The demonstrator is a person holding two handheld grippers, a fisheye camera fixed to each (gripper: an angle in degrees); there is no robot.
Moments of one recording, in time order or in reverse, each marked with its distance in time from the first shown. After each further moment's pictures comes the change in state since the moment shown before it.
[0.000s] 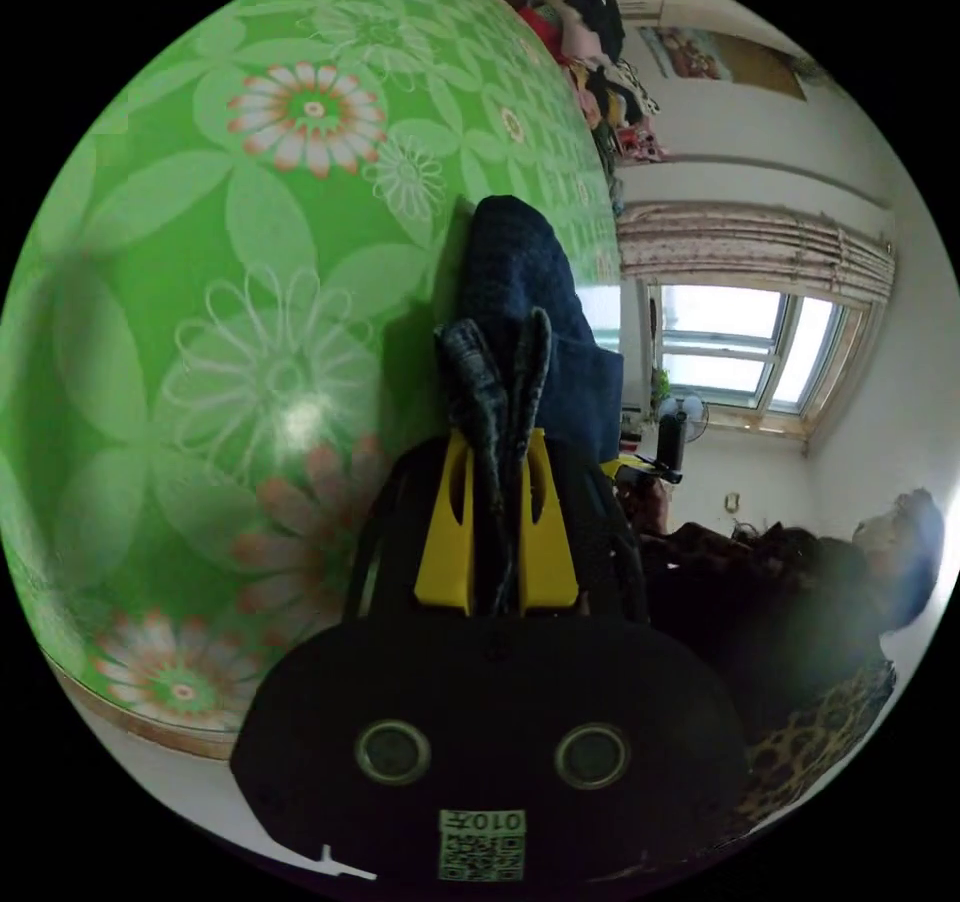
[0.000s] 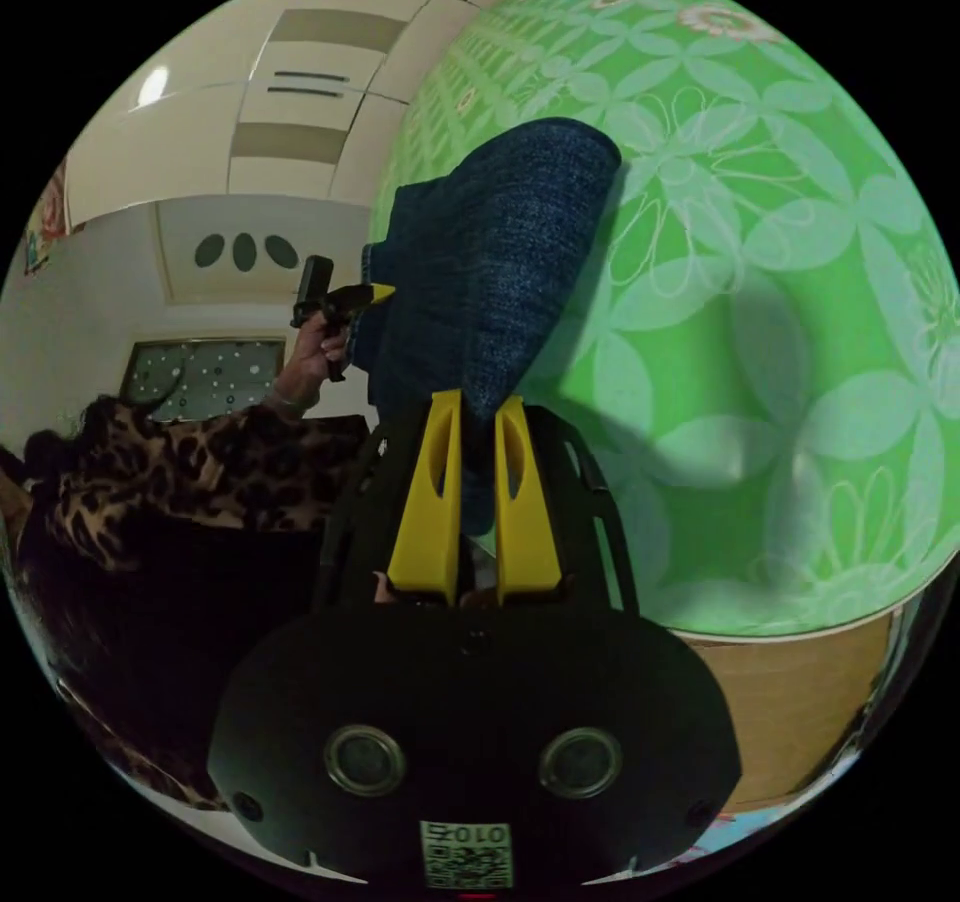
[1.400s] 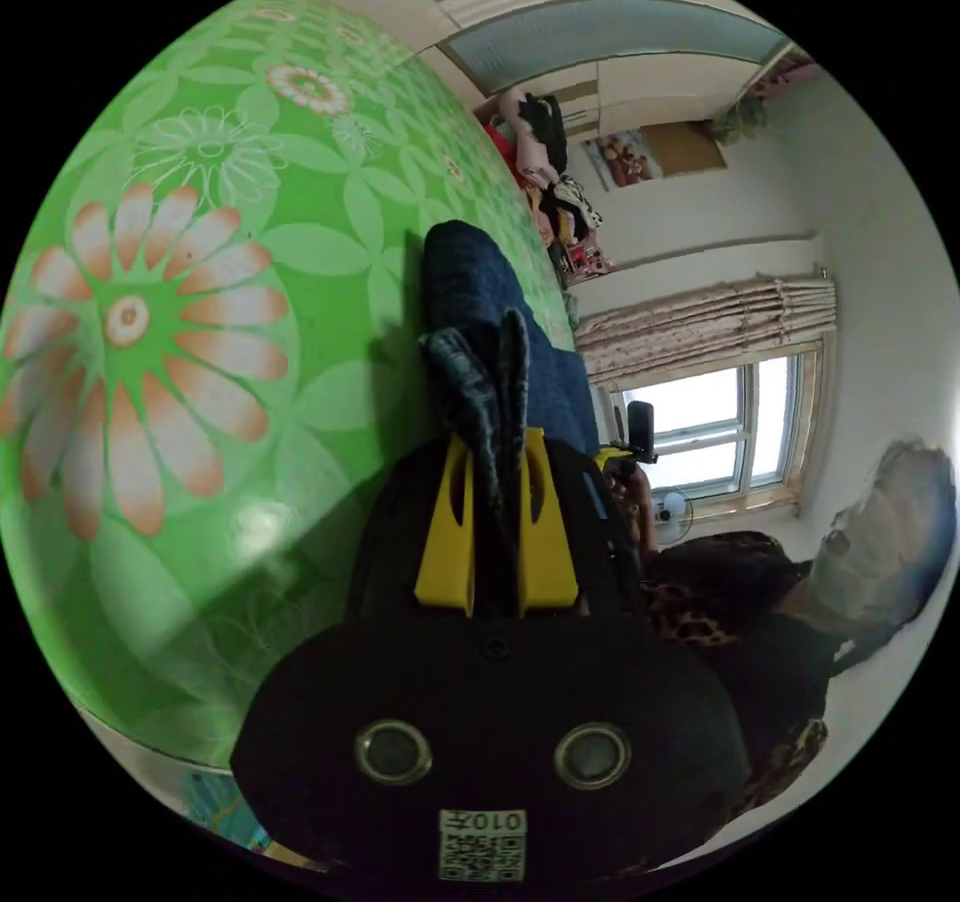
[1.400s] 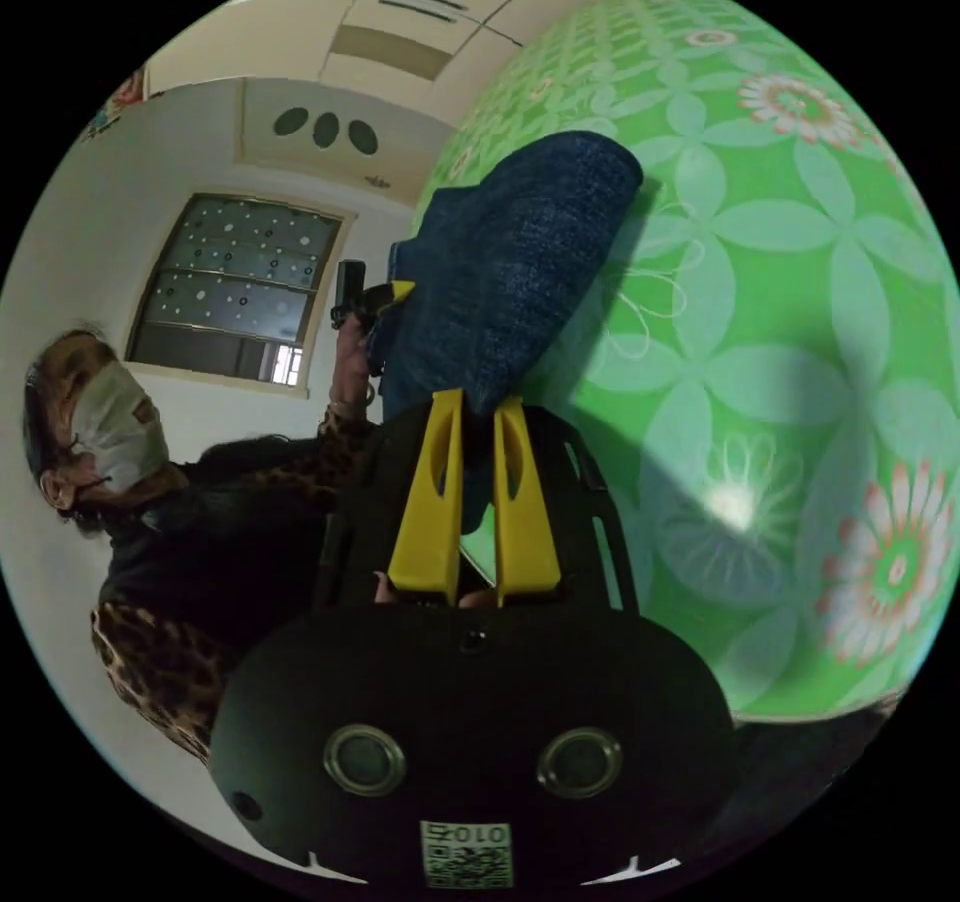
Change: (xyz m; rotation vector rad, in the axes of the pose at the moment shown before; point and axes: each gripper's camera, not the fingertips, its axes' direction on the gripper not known) left arm 0.298 0.197 -0.005 0.475 0.062 0.033; right arm 0.106 0.069 -0.255 -0.251 -0.037 -0.364
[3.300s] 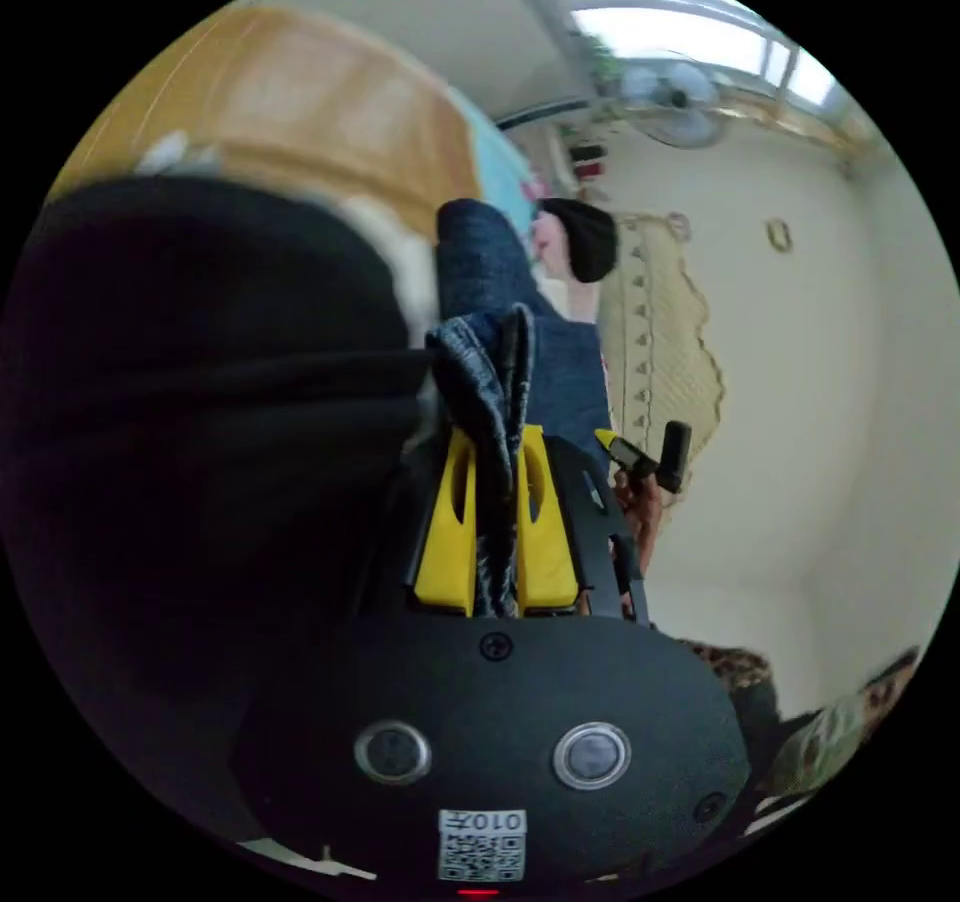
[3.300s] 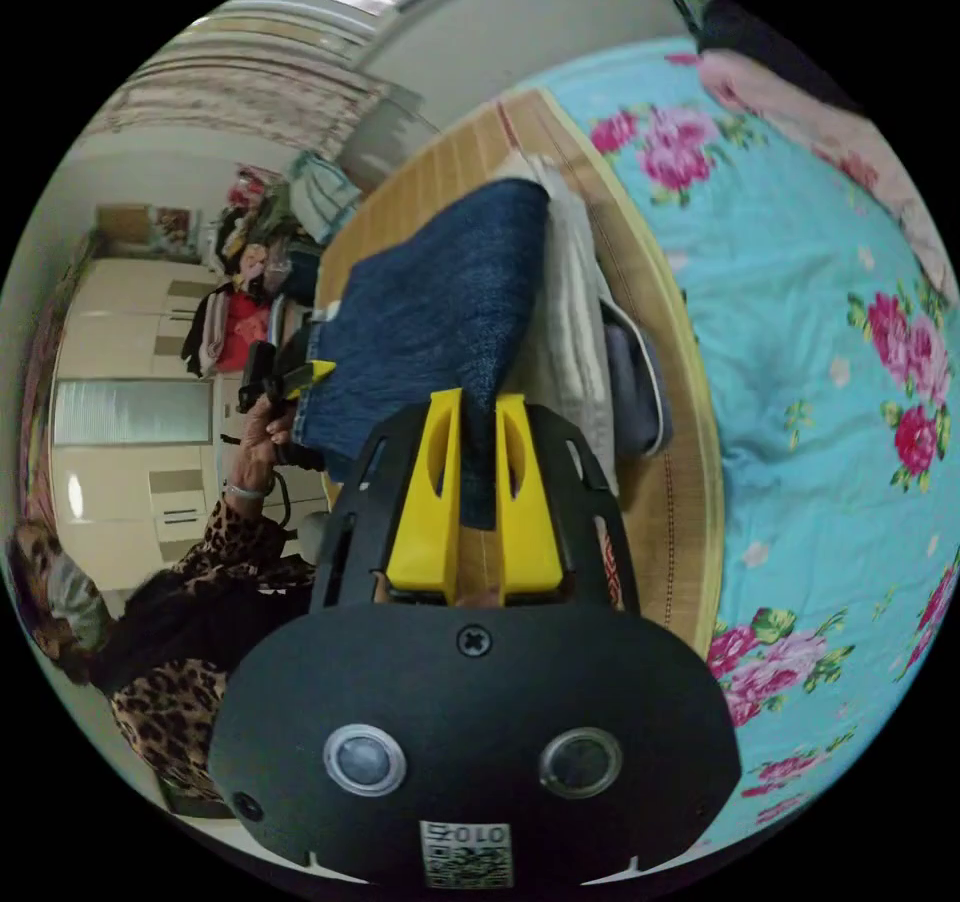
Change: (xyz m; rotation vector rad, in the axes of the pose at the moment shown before) left arm 0.844 0.188 0.876 -1.237 0.104 0.442; right arm 0.039 1.225 -0.318 1.140 0.324 1.173
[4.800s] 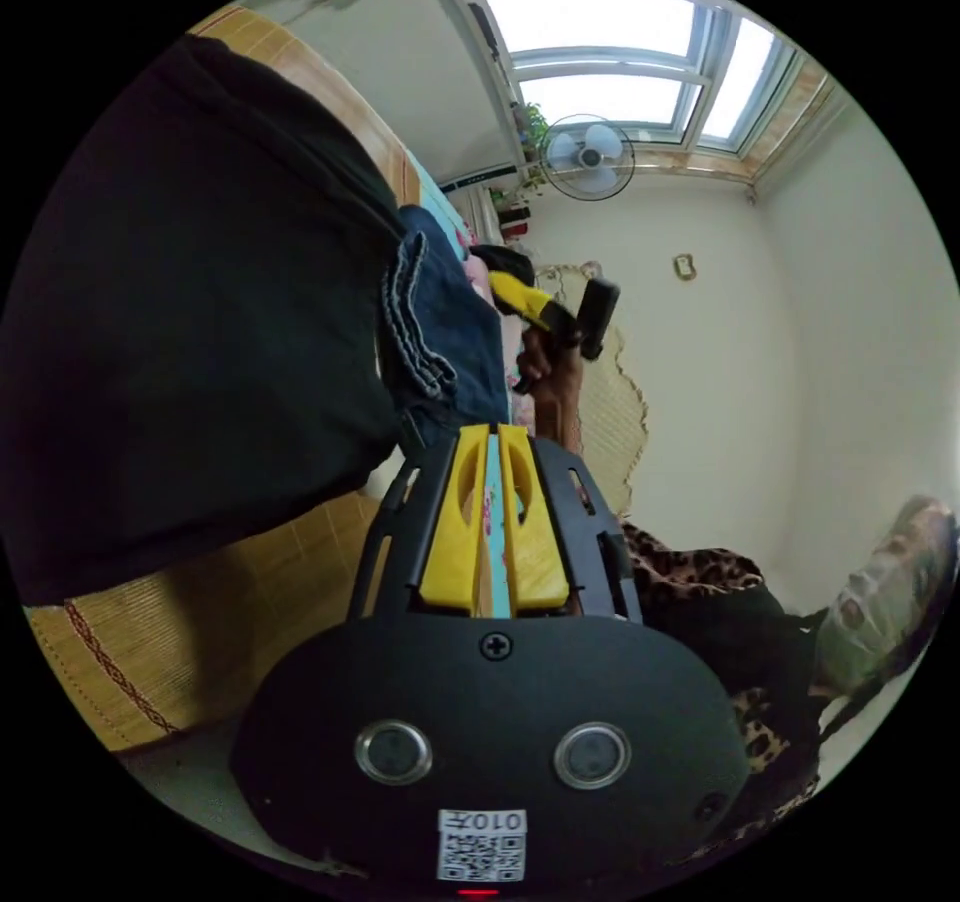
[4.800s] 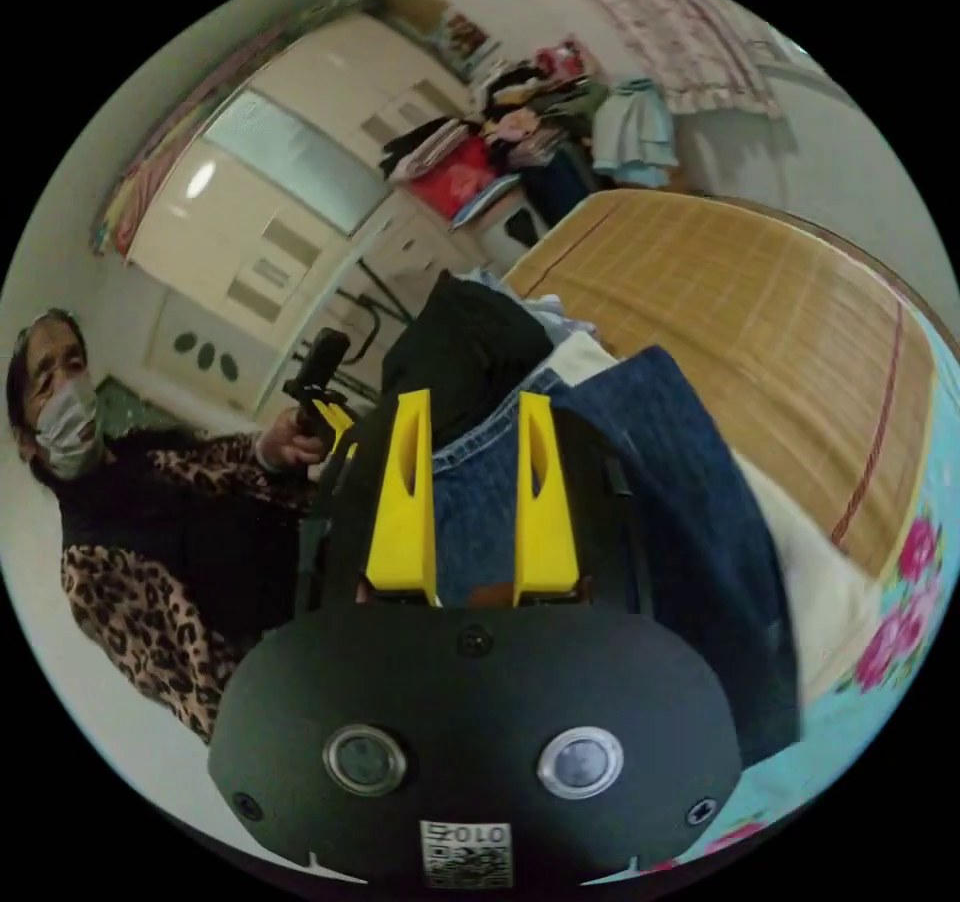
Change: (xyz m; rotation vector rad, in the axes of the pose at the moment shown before) left arm 0.094 0.154 -0.125 0.232 0.180 0.104; right arm -0.196 -0.156 0.100 -0.203 -0.214 -0.815
